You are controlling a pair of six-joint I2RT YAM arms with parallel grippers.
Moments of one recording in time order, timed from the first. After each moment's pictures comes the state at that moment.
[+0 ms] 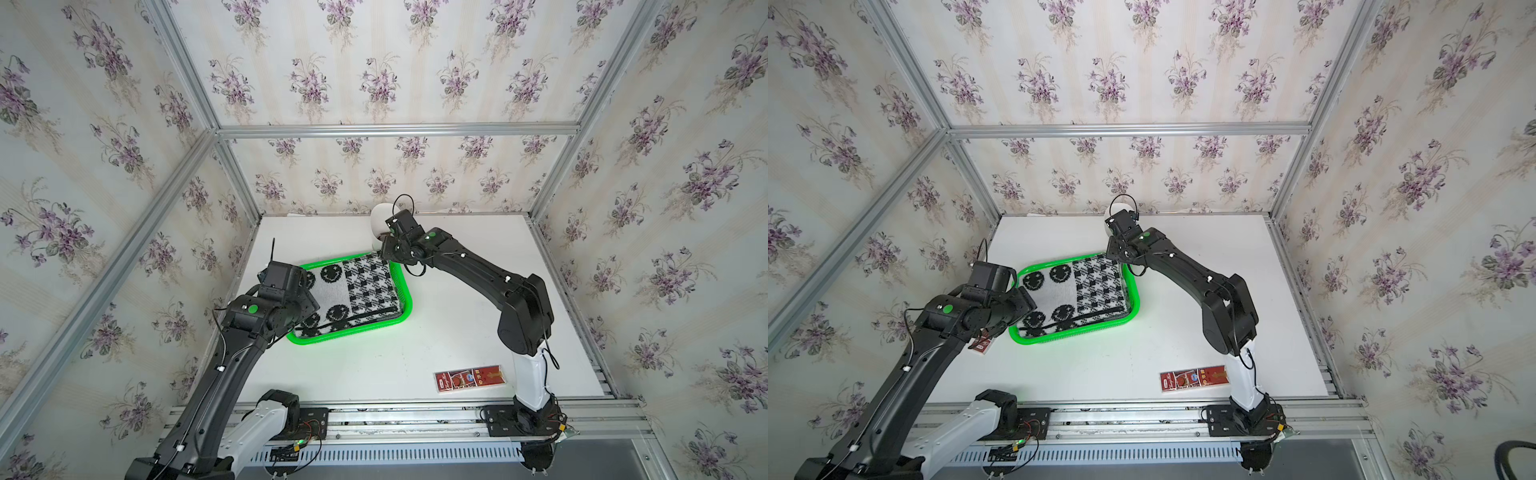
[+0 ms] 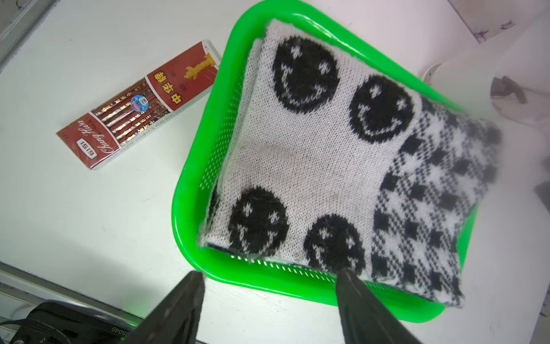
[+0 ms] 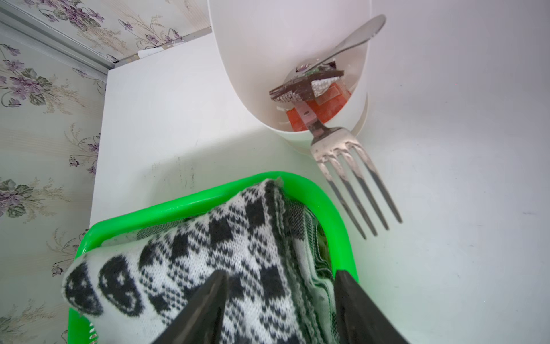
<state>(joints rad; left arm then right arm) -0.21 0.97 1.08 -1.16 -0.13 -0.84 0.74 2.01 1.83 -0.69 0.11 0.75</state>
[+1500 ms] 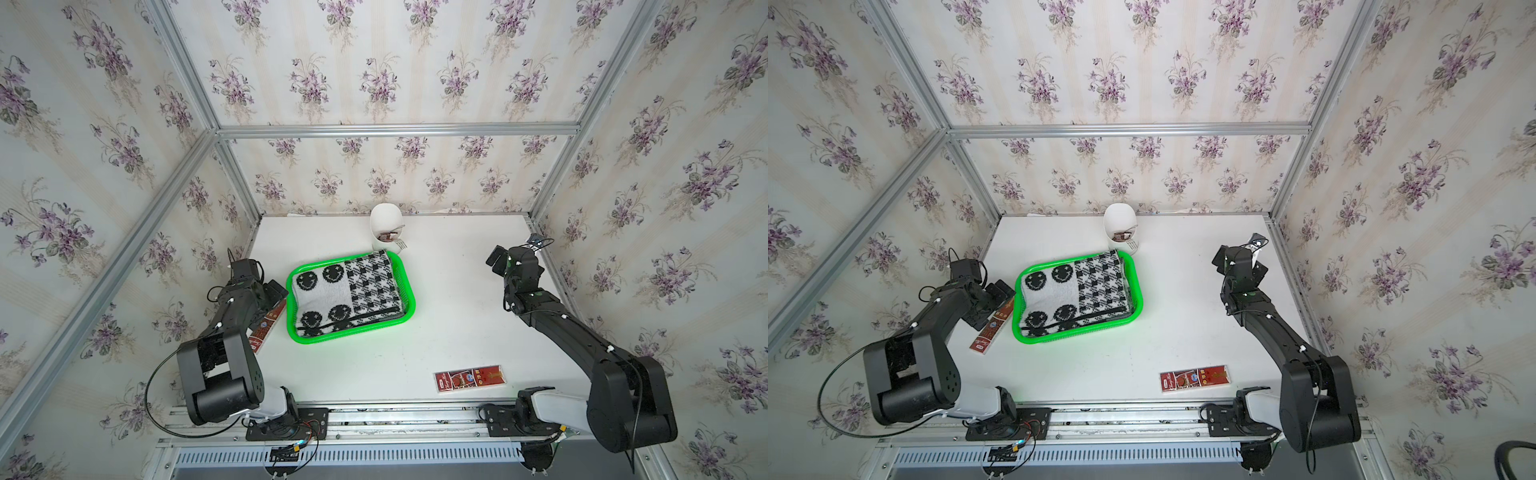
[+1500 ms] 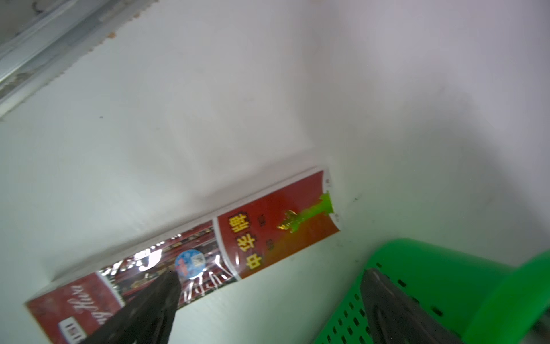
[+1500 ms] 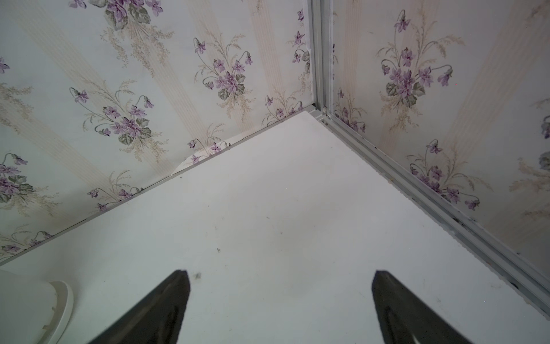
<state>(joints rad) 0.33 1.46 0.88 -0.56 0.04 -0.58 0.18 1.29 0.73 0.11 0.47 0.43</state>
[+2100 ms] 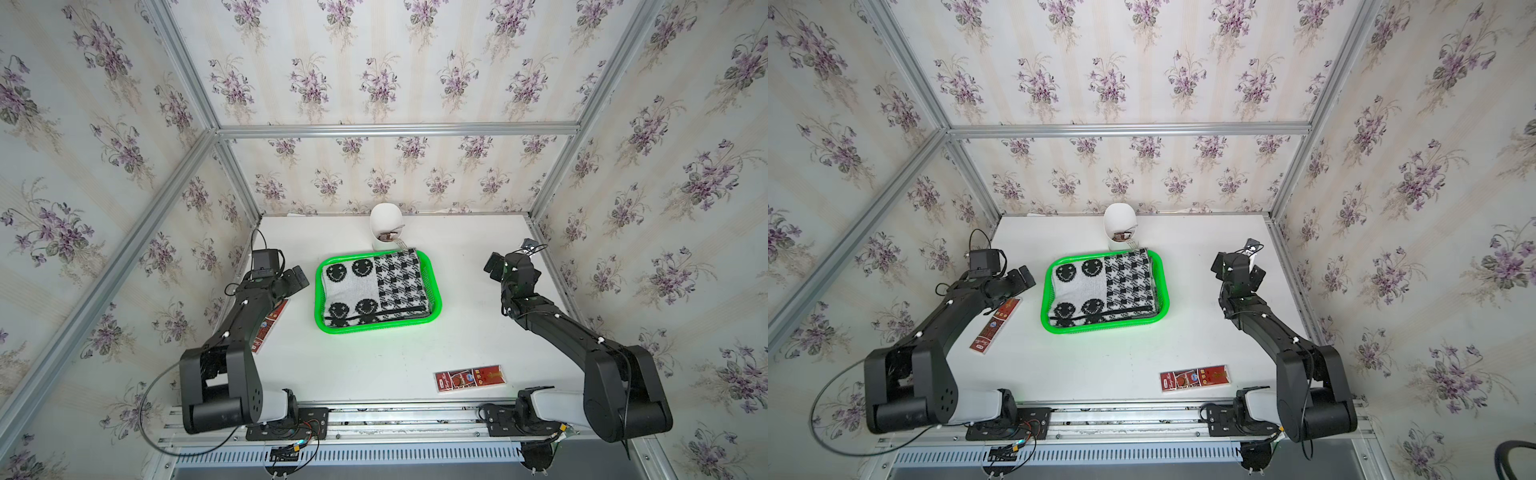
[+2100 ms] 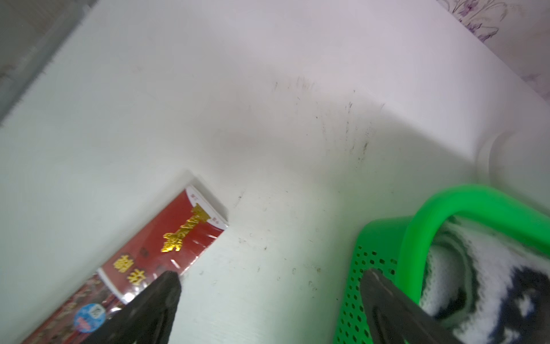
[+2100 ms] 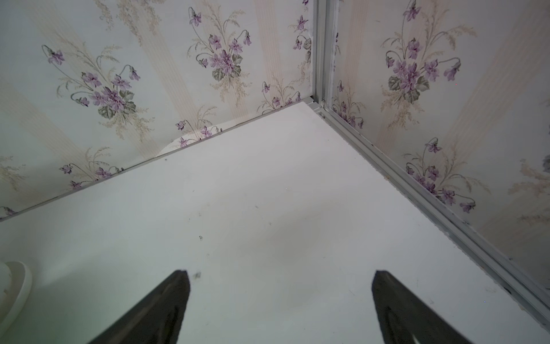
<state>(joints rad) 0.17 1.34 0.83 -0.39 0.00 -0.36 0.16 1.34 0.63 0.26 0.45 0.33</state>
